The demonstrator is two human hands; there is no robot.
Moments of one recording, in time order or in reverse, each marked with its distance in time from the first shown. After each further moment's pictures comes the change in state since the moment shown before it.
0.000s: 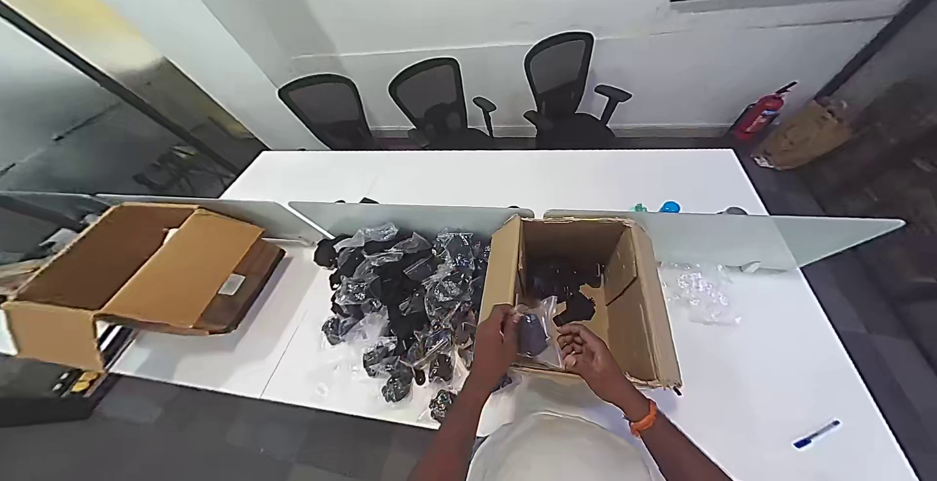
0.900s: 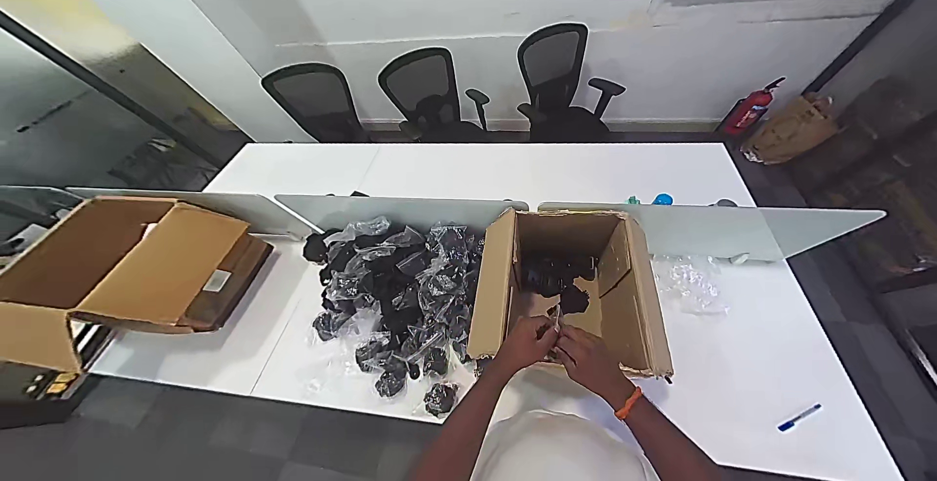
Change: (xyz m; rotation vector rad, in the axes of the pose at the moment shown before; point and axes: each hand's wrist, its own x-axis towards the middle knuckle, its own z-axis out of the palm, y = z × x) left_hand -0.001 -0.014 0.065 -0.158 -0.612 -0.111; right_hand -0.004 0.030 -0.001 -1.097 0.035 -0.320
